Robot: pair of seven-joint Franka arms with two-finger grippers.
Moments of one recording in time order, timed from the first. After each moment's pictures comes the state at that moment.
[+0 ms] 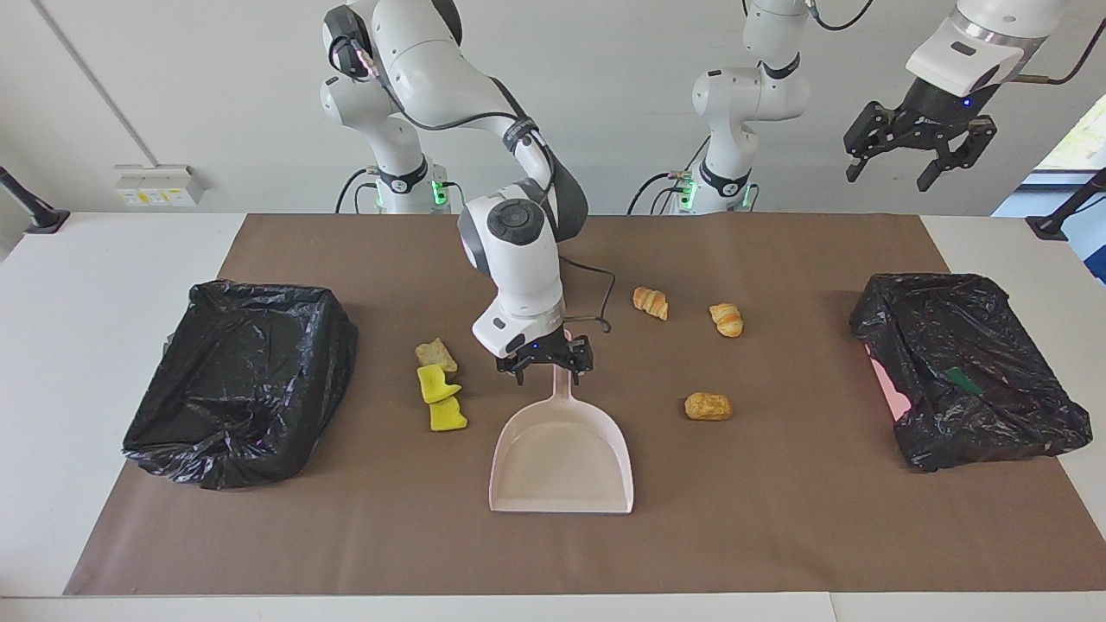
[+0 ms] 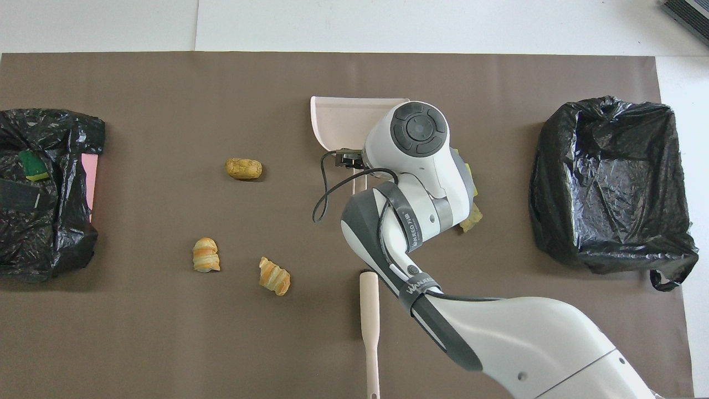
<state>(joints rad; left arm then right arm) -0.08 -0.03 0.01 -1.39 -0.03 1.36 0.15 0.53 0.55 -0.05 -1.51 0.07 2.20 0.52</state>
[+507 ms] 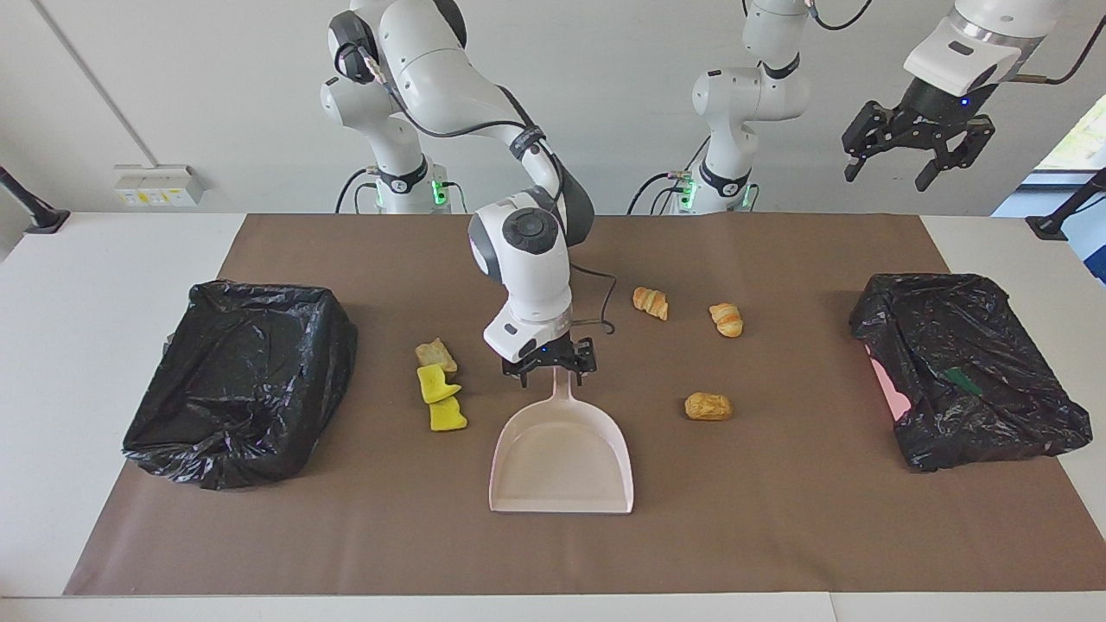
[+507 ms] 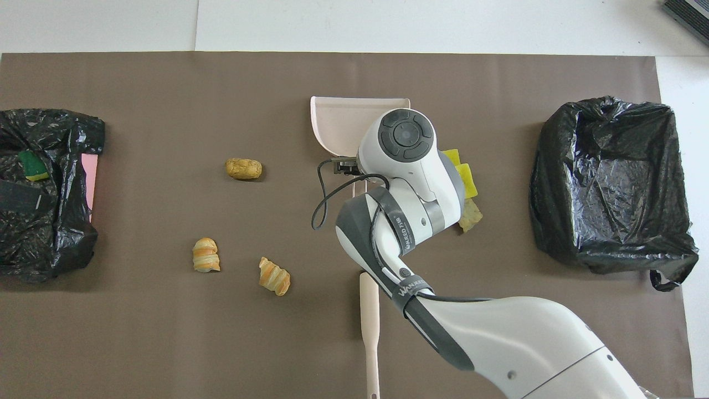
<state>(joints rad) -0.08 -0.03 0.01 -1.39 -0.03 1.36 0.15 0.54 0.56 -0.05 -1.51 0.05 2.19 0.50</state>
